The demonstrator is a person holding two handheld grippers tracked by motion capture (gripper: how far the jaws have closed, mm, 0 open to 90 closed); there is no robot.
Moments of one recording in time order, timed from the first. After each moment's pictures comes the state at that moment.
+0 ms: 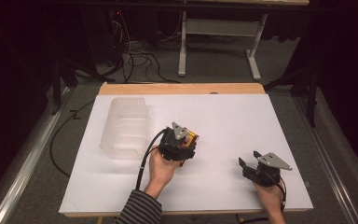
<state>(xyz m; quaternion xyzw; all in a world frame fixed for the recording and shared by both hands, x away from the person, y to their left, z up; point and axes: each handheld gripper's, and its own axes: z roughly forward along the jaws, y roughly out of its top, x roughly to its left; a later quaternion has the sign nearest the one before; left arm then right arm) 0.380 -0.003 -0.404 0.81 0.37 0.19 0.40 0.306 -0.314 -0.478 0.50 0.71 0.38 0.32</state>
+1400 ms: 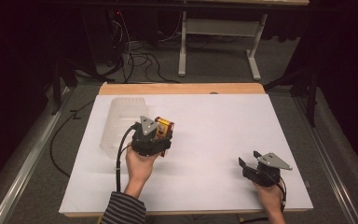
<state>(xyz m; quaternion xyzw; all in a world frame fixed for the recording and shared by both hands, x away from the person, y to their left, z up) 0.378 0.066 -0.374 0.75 0.43 0.24 0.44 0.306 -0.315 -0.478 0.49 0.71 0.38 0.32</state>
